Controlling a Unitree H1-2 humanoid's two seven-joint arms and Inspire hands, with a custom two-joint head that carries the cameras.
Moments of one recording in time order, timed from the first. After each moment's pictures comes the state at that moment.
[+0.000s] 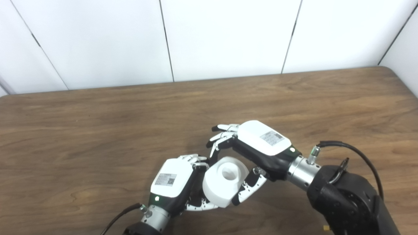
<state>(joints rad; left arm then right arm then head) 0.05 0.18 -0.47 -0.30 1.08 0.07 -0.17 -0.18 -0.29 0.34 -0.76 -0.81 0.27 0.75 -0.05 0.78</state>
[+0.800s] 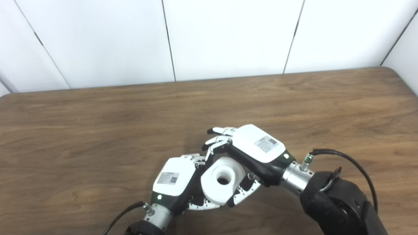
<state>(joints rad) 0.05 0.17 -0.48 -0.32 1.10 0.08 -0.21 -0.14 -0.26 0.35 -0.68 -0.86 0.13 0.67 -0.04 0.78</state>
